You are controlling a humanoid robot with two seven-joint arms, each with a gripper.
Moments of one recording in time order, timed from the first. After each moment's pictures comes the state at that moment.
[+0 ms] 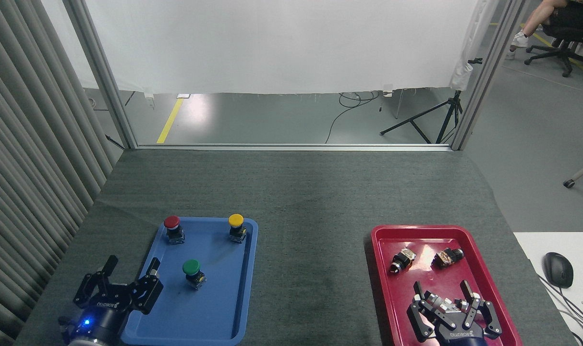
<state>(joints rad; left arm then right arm) -0.02 0.25 0.08 -1.40 -1.20 -0.26 0.18 0.18 -0.14 0.01 -1.59 1.35 -0.03 -0.18</state>
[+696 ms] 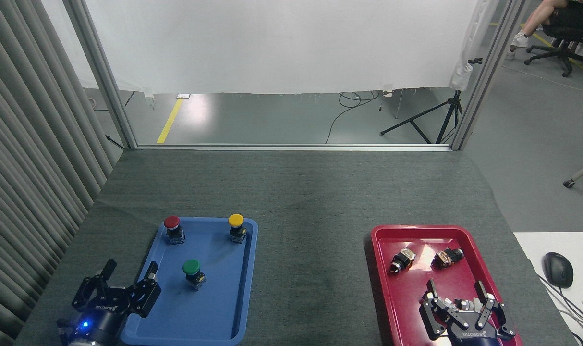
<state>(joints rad) -0.02 0.26 0.08 -1.37 -1.21 -0.27 0.18 0.18 -0.14 -0.04 -1.59 1.35 -0.03 -0.17</state>
